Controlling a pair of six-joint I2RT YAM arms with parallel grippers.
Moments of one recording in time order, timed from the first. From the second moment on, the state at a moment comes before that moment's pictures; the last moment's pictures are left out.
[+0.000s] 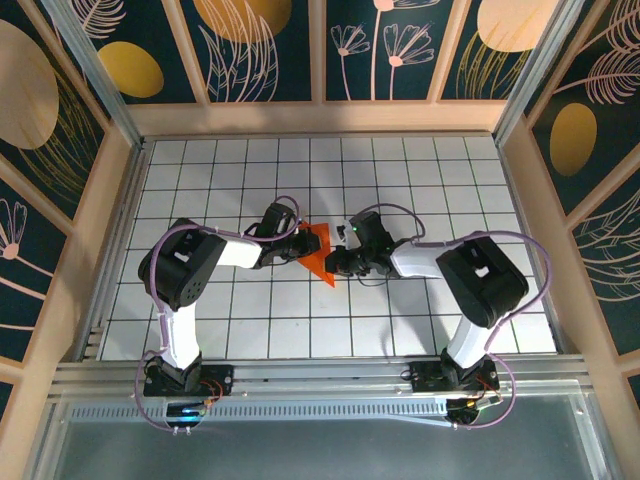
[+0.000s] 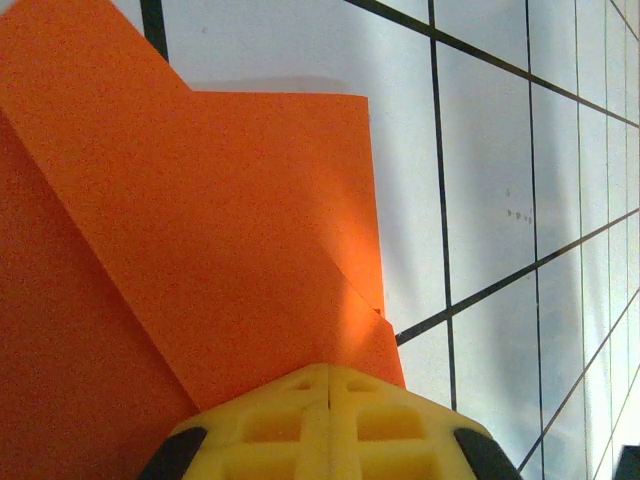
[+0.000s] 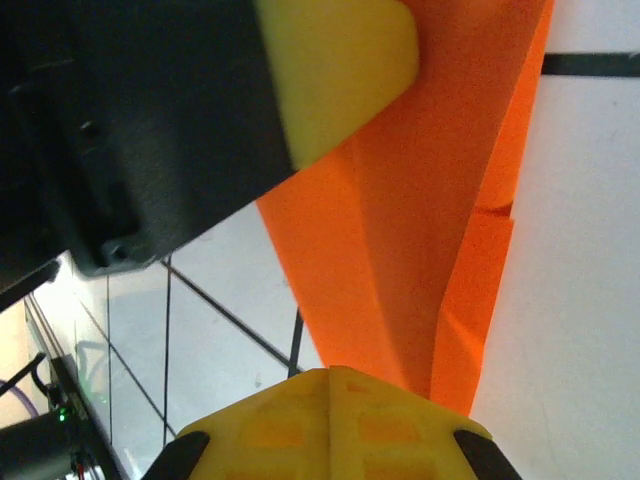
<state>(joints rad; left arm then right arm) -0.56 1.95 0.89 0.31 0.42 -0.82 0.64 1.75 0.78 0.10 -0.54 0.68</state>
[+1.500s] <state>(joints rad) -0.56 1.95 0.90 0.30 0.41 -0.85 0.68 1.76 0.71 0.17 -0.51 0.71</state>
